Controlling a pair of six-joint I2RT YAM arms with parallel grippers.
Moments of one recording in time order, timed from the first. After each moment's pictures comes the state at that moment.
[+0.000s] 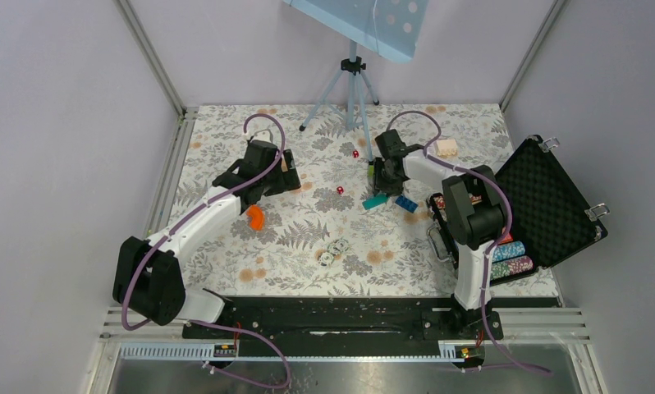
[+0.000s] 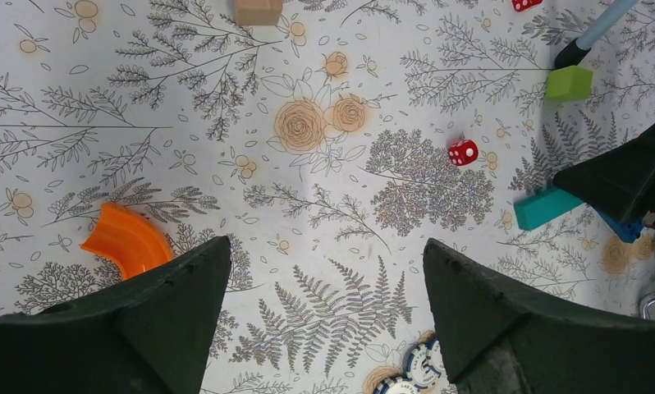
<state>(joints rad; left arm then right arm) -0.43 1.38 1.02 -0.39 -0.15 -0.55 0.39 2.02 1.40 -0.56 0.03 0.47</state>
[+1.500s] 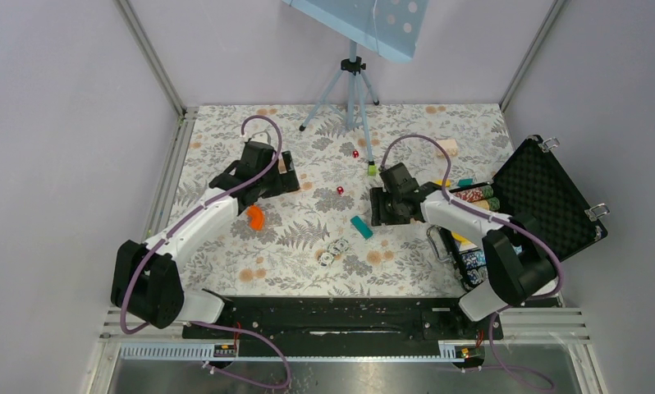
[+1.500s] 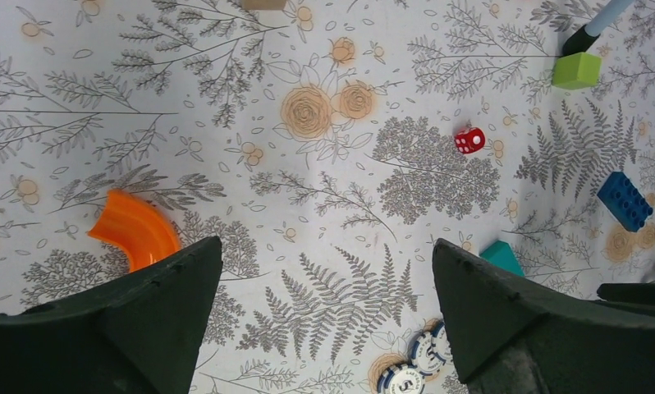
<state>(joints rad) -0.43 1.36 1.01 -0.40 -0.13 -0.55 0.56 1.56 0.92 -0.47 0.01 0.44</state>
